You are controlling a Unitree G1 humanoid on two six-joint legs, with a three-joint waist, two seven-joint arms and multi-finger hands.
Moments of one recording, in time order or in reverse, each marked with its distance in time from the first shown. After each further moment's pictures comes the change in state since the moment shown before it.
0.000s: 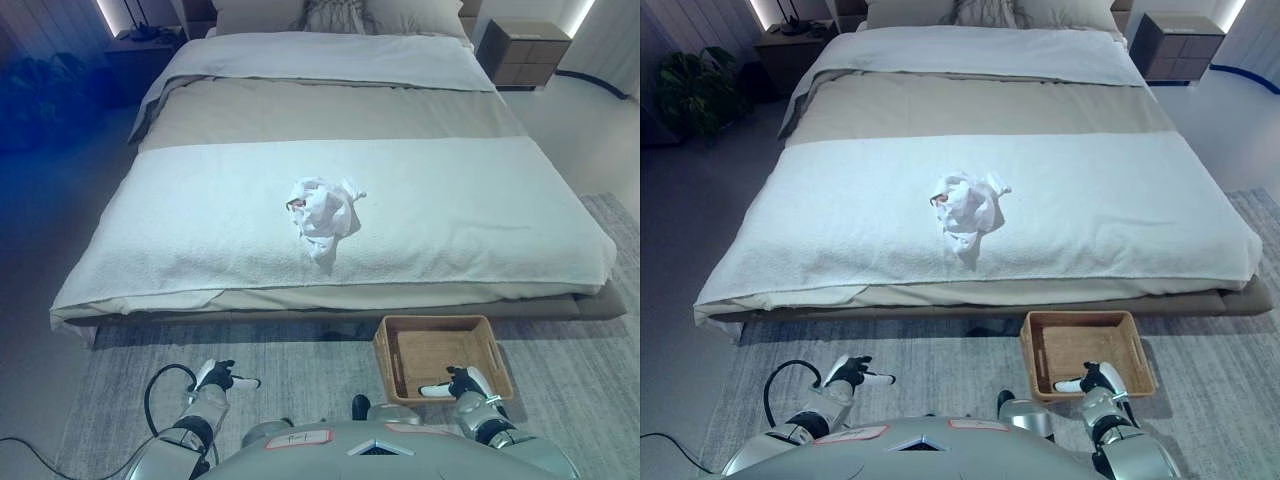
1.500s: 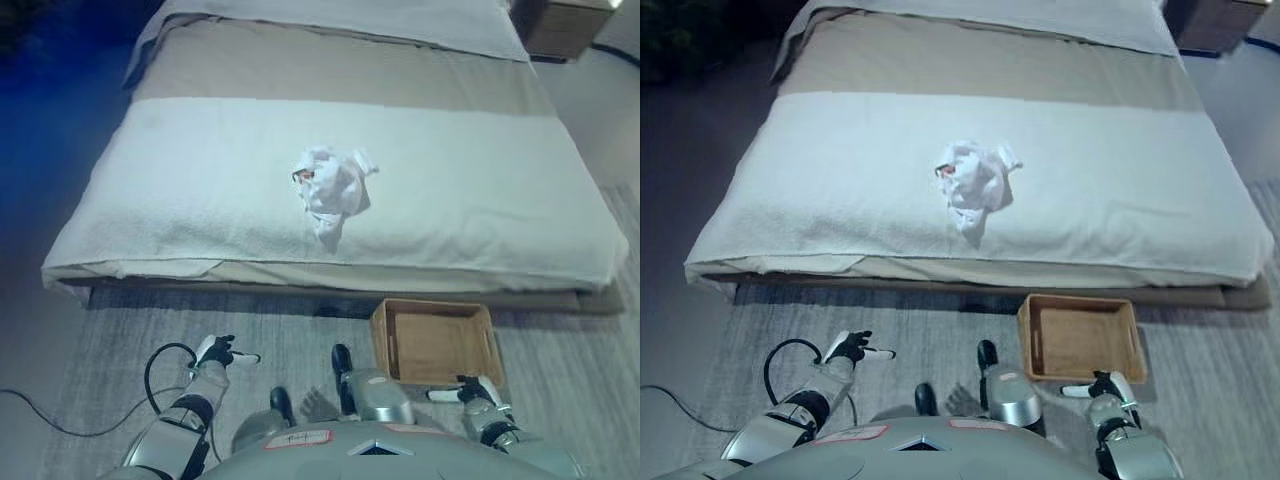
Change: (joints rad) left arm -0.077 -0.002 0.000 -0.004 -0.002 -0.007 0.006; right arm 0.006 -0.038 -0.067 0.059 0.031 -0.014 -0.001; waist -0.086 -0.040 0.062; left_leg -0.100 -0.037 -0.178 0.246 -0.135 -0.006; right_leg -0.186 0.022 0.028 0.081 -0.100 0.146
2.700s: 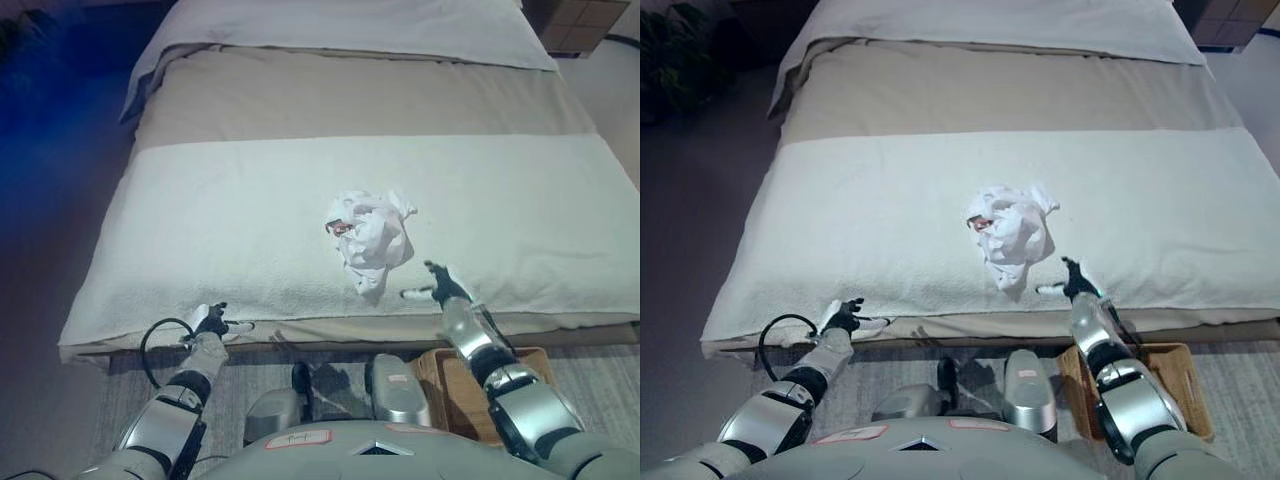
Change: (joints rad) left arm -0.120 0.059 0.009 -0.038 -0.051 -0.010 0.075; right arm -0.316 -0.037 0.205 -0.329 -0.031 -0.026 0.013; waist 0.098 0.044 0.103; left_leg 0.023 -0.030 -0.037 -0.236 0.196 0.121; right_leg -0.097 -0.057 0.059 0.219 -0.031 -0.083
